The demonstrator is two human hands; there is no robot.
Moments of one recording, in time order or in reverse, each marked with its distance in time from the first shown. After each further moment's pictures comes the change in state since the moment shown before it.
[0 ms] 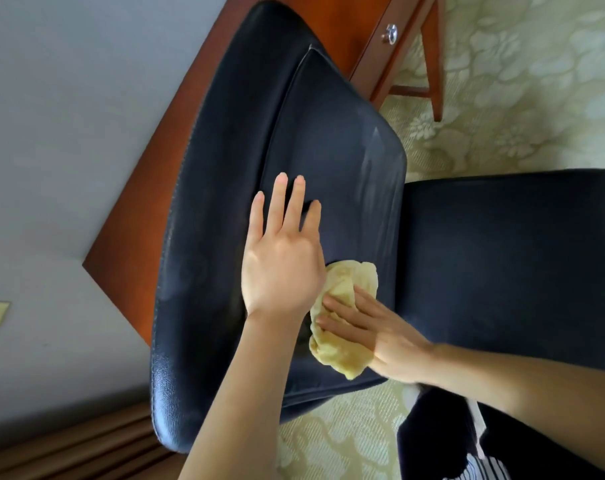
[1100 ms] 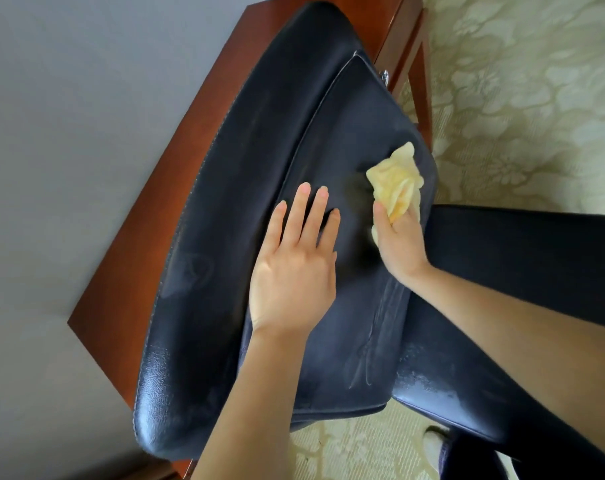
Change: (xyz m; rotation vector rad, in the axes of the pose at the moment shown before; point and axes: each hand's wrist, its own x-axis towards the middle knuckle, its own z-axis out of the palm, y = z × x) left_hand 0.055 -0.021 0.027 0.185 0.193 0.165; right_hand 0.129 0.121 -0.049 0.468 0.688 0.938
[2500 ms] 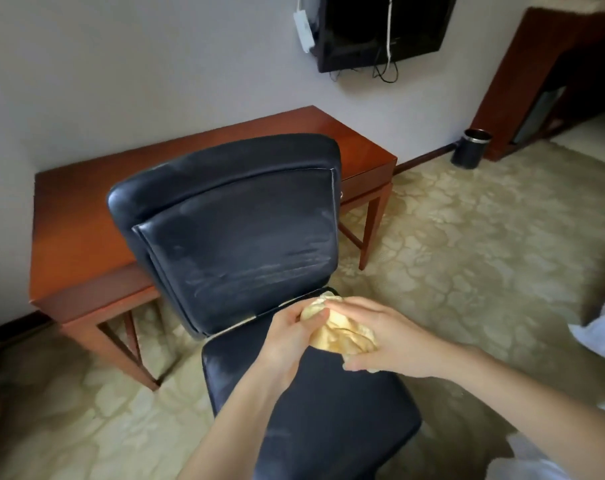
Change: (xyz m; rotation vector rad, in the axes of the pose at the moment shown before) left_hand 0.022 0.240 -0.226 -2.364 0.005 -1.067; right_hand -0.028 -0.158 -0.364 -0.782 -1.278 -0.395
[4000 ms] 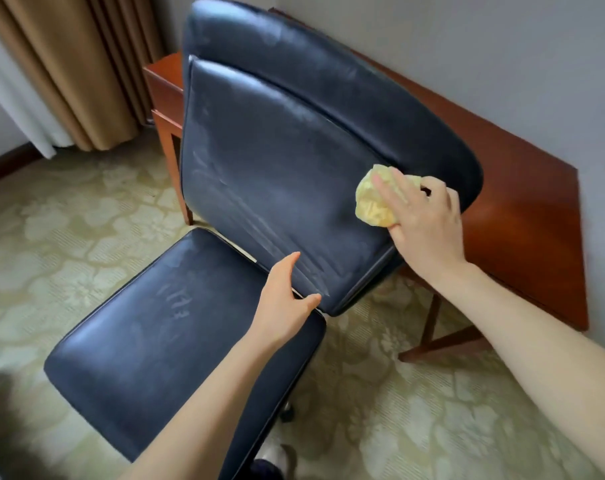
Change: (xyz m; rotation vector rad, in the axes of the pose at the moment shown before) left_hand 0.253 -0.044 0.104 0.056 1.146 0.013; right_hand 0.340 0.153 -0.192 -0.896 0.424 -1.115
